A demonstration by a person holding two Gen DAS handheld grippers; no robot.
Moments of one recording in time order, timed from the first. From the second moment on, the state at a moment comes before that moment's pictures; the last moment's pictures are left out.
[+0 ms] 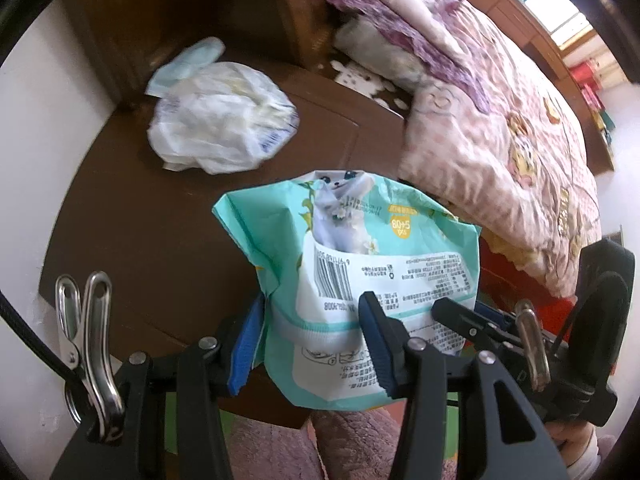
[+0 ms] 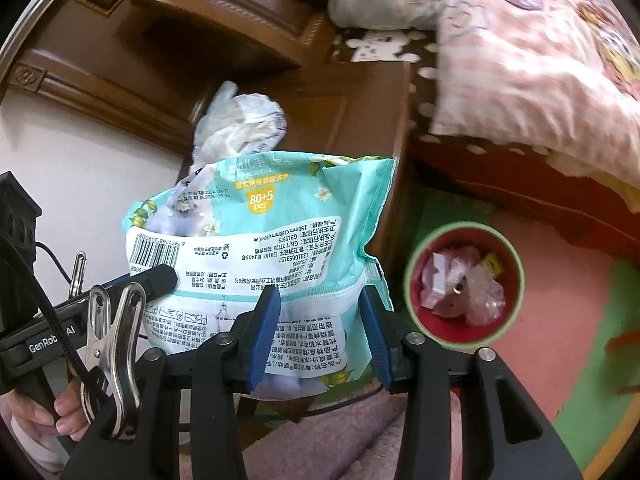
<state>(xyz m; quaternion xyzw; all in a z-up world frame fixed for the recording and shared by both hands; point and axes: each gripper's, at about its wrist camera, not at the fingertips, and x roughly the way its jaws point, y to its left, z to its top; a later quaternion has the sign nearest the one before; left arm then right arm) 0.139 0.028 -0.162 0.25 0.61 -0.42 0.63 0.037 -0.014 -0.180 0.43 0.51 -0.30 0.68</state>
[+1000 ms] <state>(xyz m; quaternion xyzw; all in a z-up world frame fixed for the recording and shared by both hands) -0.068 -0.006 -0.259 0.31 0.58 -0.46 0.59 -0.178 -0.032 -0.208 0.45 0.53 -0.36 0.63</state>
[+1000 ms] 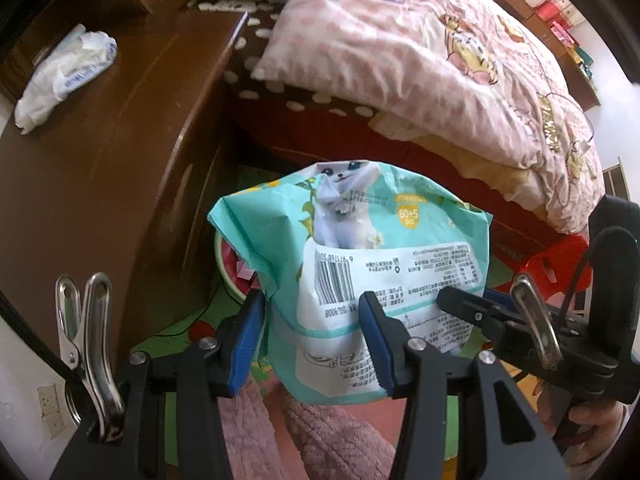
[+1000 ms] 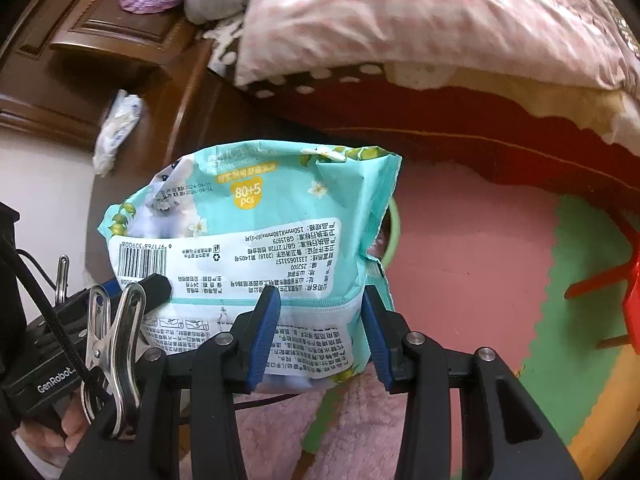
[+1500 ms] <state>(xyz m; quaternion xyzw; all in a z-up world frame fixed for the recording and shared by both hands) -0.051 -0.036 -0.358 0.34 0.59 -0.42 0.60 -0.182 -0.069 -0.324 0.47 0.55 -0.35 0.59</state>
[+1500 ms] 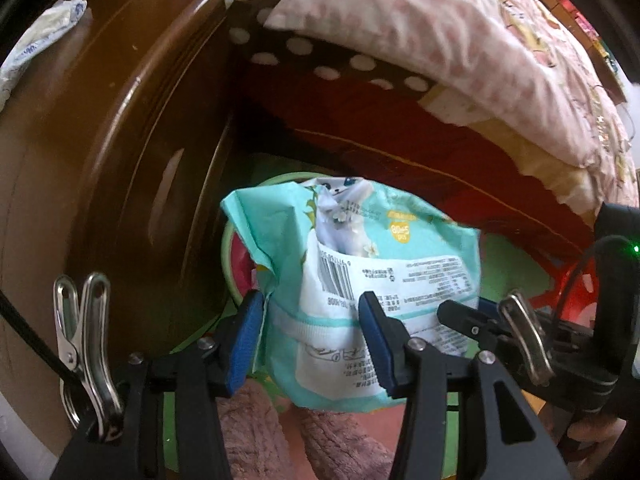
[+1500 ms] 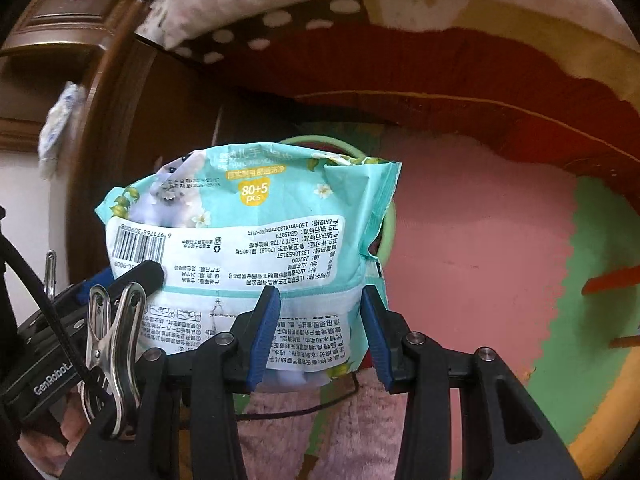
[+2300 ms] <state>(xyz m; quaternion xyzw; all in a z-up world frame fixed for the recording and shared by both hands) -0.038 -0.044 -0.344 0.33 0.61 -0.42 0.59 -0.155 -0.086 -0.343 0.48 0.56 -0.35 0.59</state>
